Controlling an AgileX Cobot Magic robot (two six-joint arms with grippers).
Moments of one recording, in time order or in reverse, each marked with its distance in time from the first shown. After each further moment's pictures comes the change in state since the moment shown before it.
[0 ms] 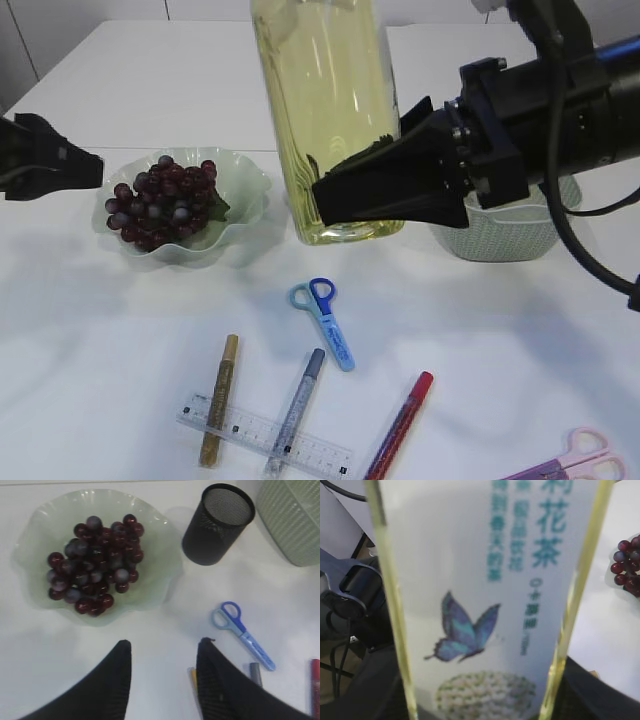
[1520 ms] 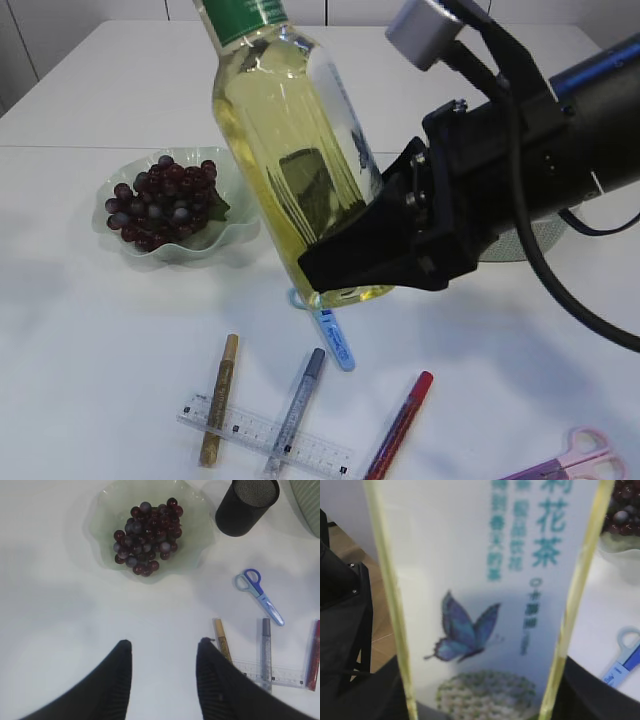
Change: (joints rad) left arm 0.000 -0.037 -0.503 0.428 0.705 -0.384; right arm 0.187 -0.098 0.000 -0.344 -0.277 0.341
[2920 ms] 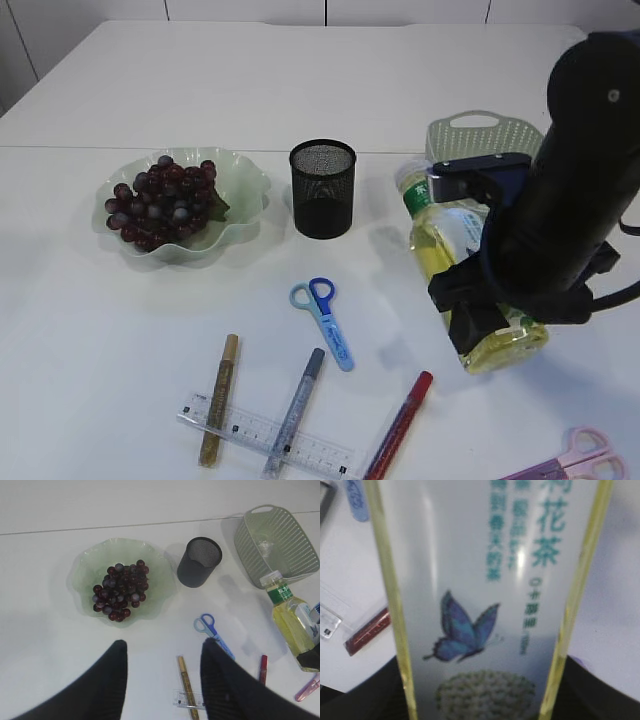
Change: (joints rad) left arm 0.000 0.000 -0.319 -0.080 0.143 -0.017; right arm 0.000 0.255 -0.075 -0.980 0.083 1.336
